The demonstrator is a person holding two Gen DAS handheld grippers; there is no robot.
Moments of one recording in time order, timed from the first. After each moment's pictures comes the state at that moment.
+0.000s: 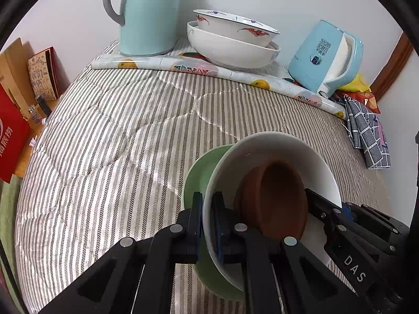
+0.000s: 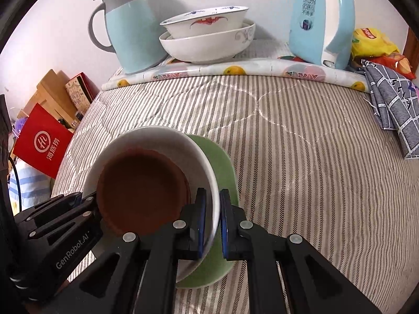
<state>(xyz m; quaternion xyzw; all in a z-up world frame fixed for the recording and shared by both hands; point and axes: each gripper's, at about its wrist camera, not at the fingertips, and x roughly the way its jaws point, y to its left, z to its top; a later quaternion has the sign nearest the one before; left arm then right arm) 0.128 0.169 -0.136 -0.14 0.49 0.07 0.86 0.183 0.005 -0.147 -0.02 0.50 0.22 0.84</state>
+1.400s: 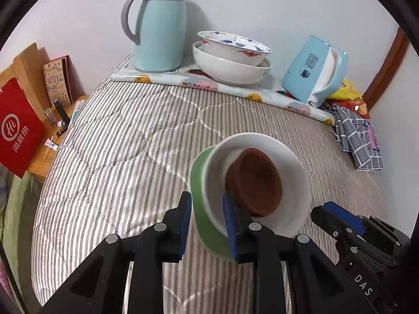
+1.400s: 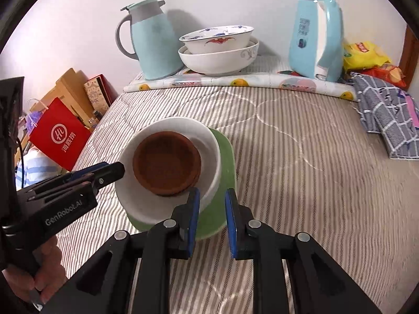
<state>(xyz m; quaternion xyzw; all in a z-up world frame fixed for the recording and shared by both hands) 0.084 0.160 -0.092 -0.14 0.46 0.09 0.87 0.129 -0.032 -0.112 -0.03 0.46 0.25 0.85</state>
